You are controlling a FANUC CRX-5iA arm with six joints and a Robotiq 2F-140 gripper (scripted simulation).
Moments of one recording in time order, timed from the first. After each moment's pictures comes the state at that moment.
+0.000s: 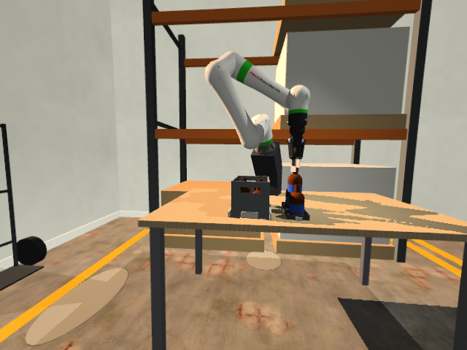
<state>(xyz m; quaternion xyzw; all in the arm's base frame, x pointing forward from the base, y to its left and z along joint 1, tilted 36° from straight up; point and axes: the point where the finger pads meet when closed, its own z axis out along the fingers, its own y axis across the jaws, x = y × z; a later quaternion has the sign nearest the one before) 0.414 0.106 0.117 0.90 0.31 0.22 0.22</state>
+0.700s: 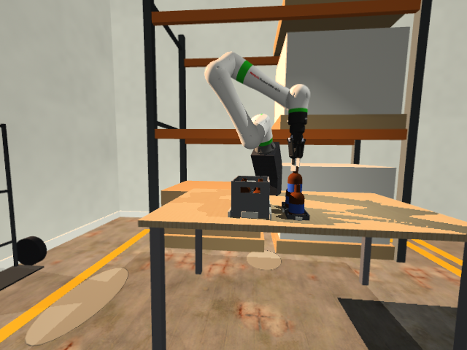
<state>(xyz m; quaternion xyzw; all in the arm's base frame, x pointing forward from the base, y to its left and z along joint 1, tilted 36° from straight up) 0.411 0.107 0.121 0.90 0.31 0.22 0.22</state>
